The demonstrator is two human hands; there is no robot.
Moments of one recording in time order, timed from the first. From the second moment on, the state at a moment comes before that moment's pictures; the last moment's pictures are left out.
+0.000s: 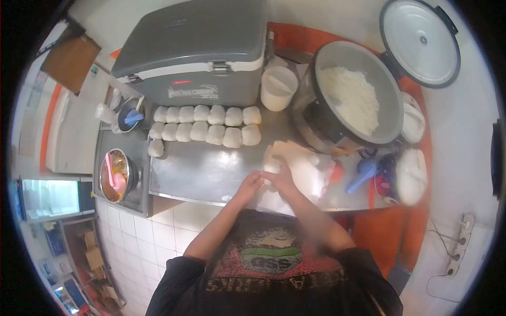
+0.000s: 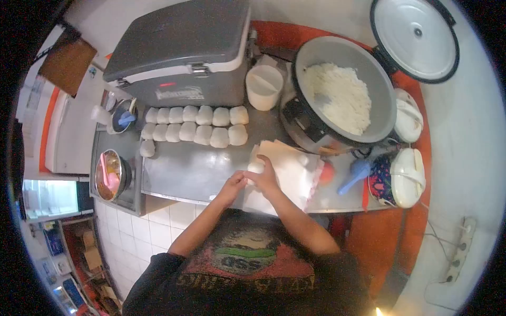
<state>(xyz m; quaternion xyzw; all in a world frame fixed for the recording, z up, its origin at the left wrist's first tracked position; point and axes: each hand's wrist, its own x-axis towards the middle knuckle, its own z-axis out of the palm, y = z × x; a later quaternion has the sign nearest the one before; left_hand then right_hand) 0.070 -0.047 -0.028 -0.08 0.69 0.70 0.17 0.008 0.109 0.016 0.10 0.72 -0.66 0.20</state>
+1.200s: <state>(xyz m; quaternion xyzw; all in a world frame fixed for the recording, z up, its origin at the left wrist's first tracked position) 0.013 -0.328 -0.080 -0.58 0.34 0.61 -0.42 -0.025 0.466 -0.078 0.41 0.90 -0.15 -0.09</state>
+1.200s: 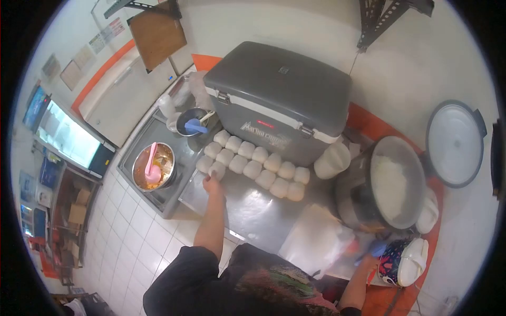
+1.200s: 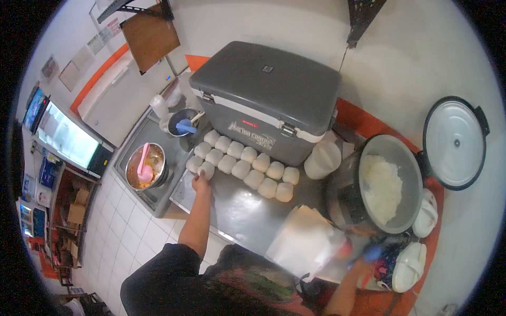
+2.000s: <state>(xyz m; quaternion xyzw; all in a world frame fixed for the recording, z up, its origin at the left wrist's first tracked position) -0.105 0.071 0.179 0.14 0.81 0.48 -0.31 -0.211 0.333 0.277 -0.06 0.94 -0.30 -0.14</state>
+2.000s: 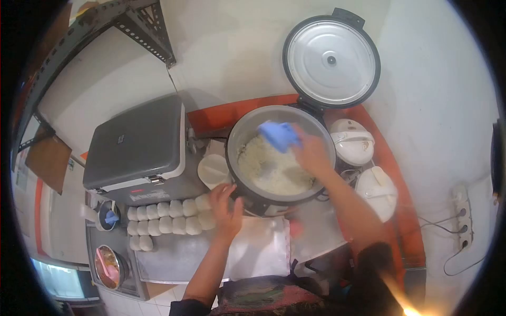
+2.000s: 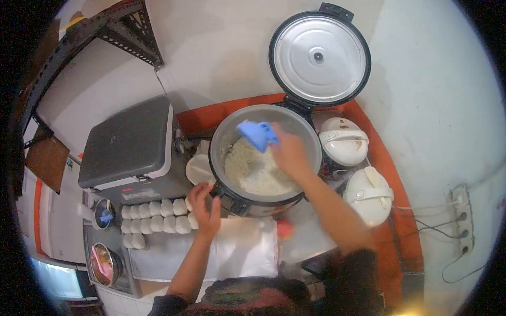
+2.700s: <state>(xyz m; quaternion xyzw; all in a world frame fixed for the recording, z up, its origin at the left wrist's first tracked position) -0.162 0.120 0.194 -0.06 0.82 0.49 -0.29 -0.327 0.259 0.098 -0.32 0.89 0.00 0.31</state>
